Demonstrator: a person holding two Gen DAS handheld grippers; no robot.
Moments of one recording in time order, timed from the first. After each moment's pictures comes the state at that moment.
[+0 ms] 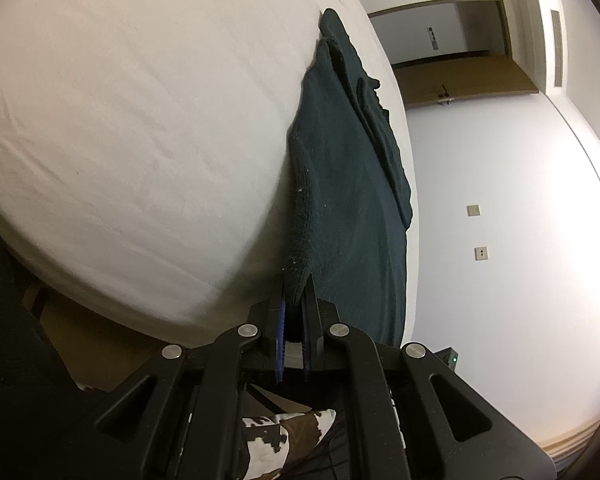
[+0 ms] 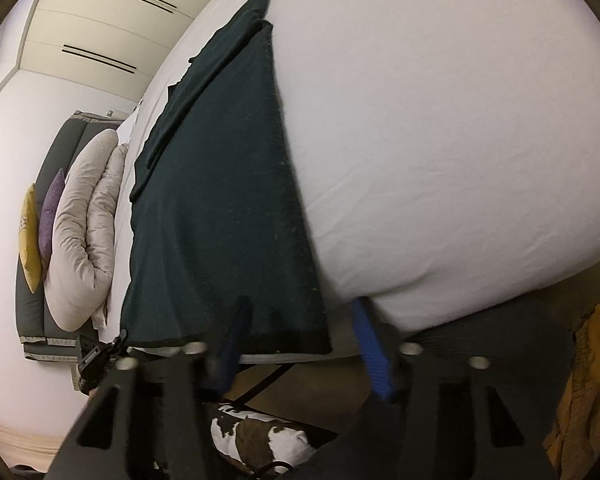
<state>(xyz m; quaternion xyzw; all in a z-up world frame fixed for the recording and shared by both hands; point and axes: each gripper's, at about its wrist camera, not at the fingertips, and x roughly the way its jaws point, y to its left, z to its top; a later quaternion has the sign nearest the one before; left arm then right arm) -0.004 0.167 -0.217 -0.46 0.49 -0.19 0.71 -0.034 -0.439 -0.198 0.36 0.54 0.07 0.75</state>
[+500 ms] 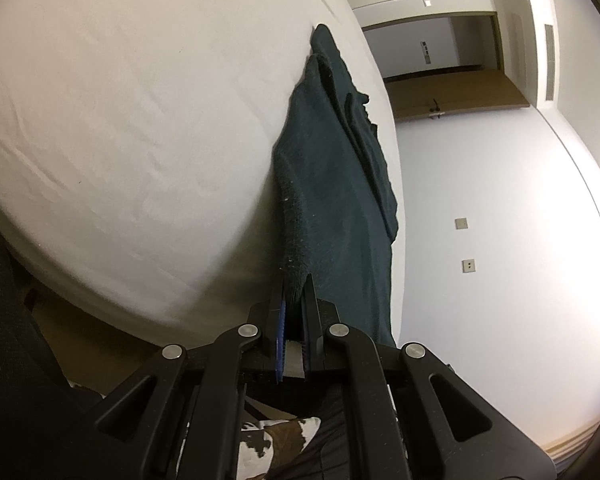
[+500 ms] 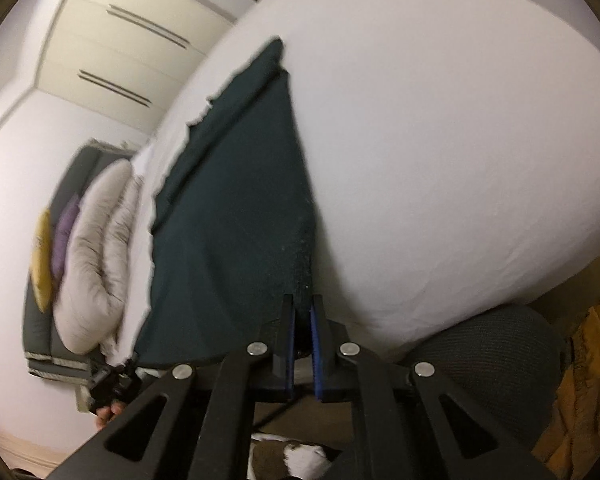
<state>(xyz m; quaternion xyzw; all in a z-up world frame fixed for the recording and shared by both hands) -0.012 0.177 -0.207 -0.48 0.47 -0.20 0.71 -0.050 -0.446 -0.167 0.39 0.46 0.06 0.79</state>
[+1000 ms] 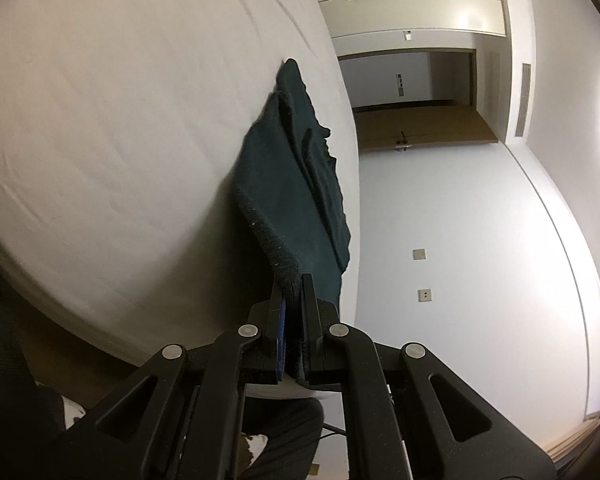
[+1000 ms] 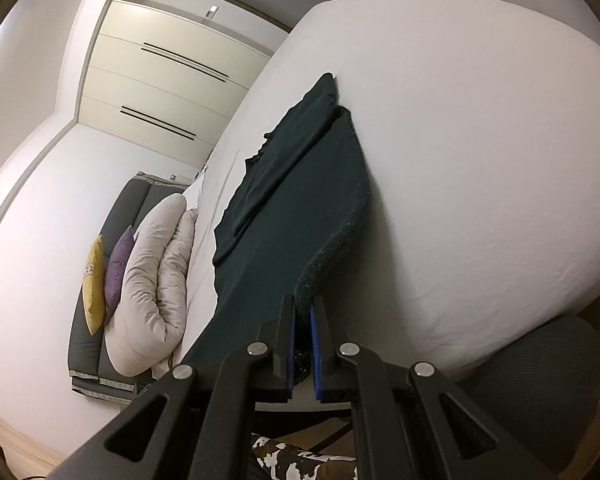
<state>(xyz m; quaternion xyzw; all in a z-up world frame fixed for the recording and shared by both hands) -0.009 0.192 -0.178 -0.55 0.40 -0.21 0.70 -0.039 -0.434 -0.135 0.45 0.39 0.11 0.80</state>
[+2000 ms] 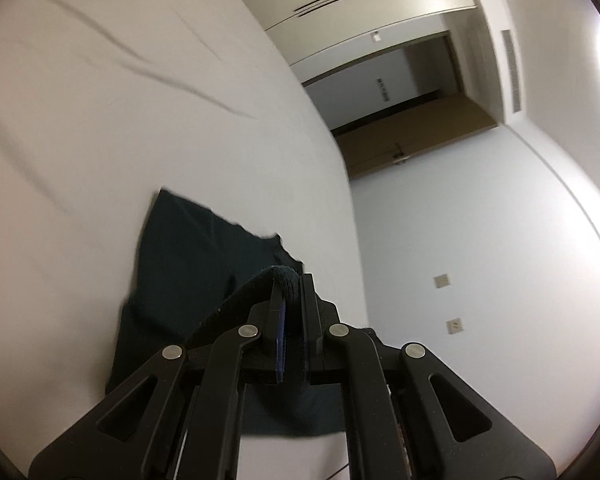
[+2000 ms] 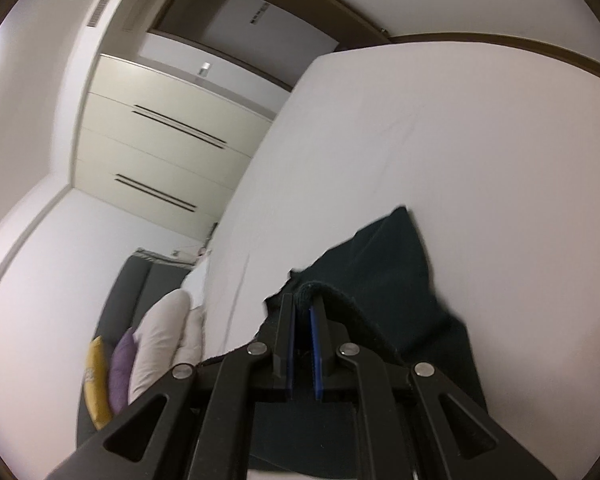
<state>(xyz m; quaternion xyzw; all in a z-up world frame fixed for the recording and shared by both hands) 0.290 0.152 -0.067 -0.46 0.37 -0.20 0.78 0.238 -0.470 -0.103 0.49 0.30 0.04 0.82</state>
